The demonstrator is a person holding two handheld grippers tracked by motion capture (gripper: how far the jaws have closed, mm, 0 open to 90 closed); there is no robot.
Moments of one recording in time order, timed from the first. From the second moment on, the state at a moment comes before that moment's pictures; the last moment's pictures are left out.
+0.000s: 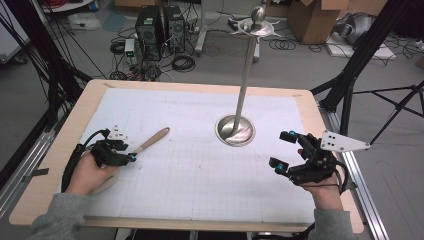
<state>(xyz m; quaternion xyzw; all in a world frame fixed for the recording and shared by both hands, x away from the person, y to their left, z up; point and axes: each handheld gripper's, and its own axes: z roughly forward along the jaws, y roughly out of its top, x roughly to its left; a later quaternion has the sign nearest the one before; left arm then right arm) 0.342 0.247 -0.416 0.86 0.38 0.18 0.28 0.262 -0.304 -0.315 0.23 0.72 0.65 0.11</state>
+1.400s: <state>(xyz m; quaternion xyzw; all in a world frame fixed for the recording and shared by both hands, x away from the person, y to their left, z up) 0.346 0.247 -0.419 0.88 0.38 0.14 0.24 0.262 -0.305 -0.317 0.23 0.72 0.65 0.11</state>
